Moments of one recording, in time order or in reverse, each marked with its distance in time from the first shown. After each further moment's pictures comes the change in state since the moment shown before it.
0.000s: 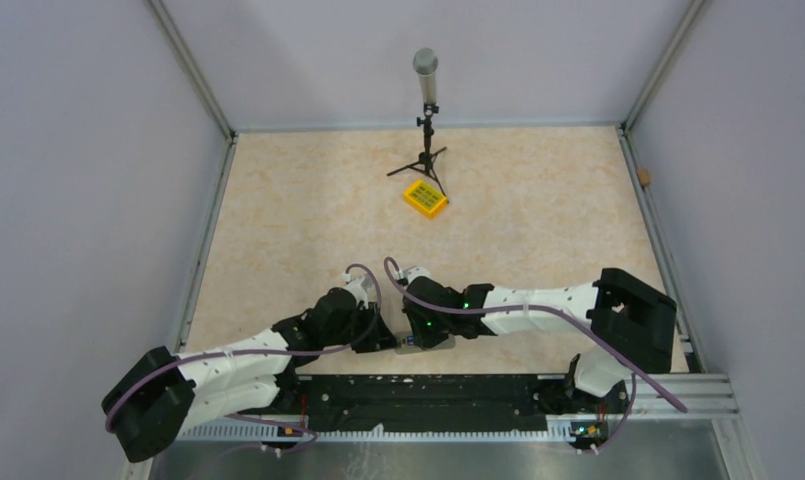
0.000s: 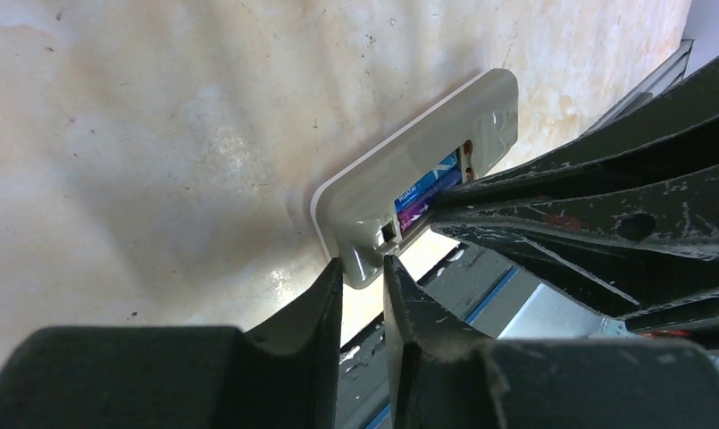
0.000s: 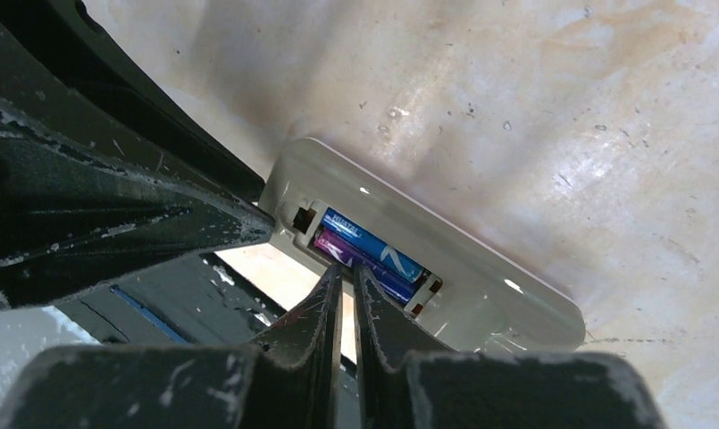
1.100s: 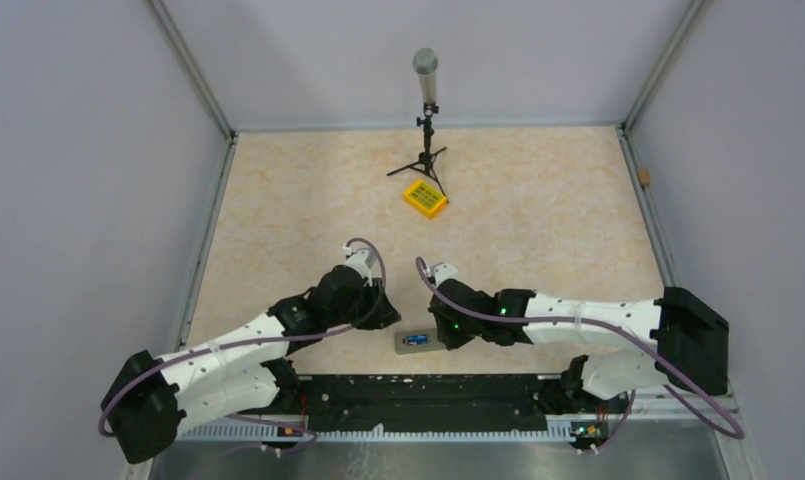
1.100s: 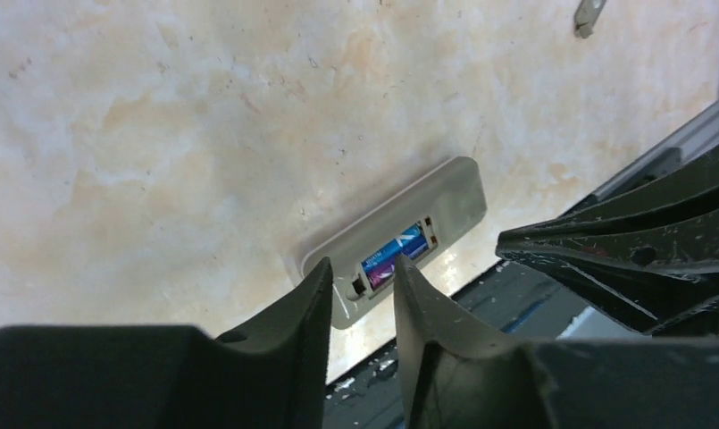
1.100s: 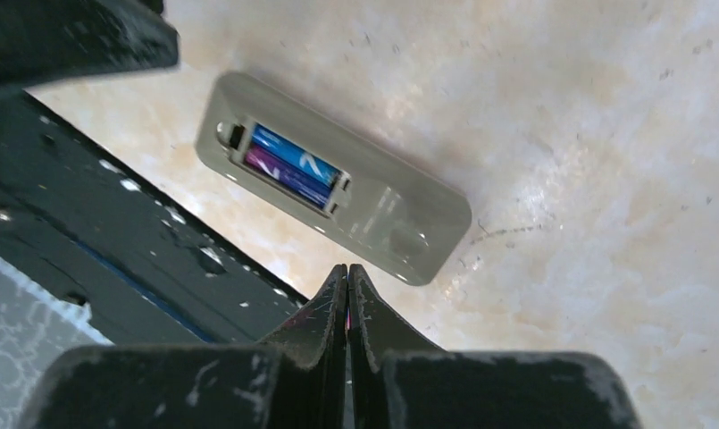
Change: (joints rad) left arm 0.000 -0.044 0.235 -0.266 -0.168 0.150; right arm 0.004 -0.262 -0.087 -0.116 0.106 -0.017
